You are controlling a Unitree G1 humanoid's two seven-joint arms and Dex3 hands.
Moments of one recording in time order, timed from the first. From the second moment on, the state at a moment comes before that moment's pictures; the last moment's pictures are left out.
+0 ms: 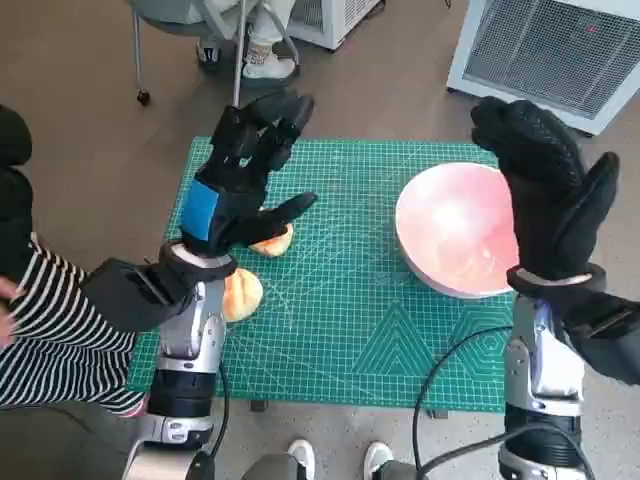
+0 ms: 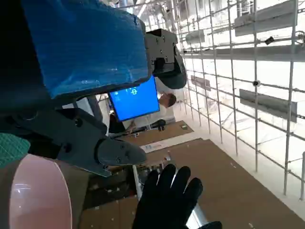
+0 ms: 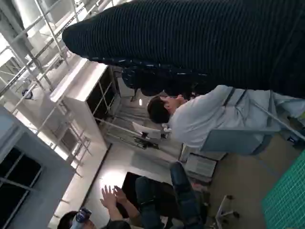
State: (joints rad) left arm -0.55 0.08 0.10 0.28 -0.29 -0.42 -0.43; right arm -0.49 -0.16 -0.15 0.10 0.31 -0.36 0.30
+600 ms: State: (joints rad) left arm -0.55 0.08 0.10 0.28 -0.29 -0.42 -0.43; right arm -0.49 -0.16 -0.15 0.09 0.31 -0.36 0.30
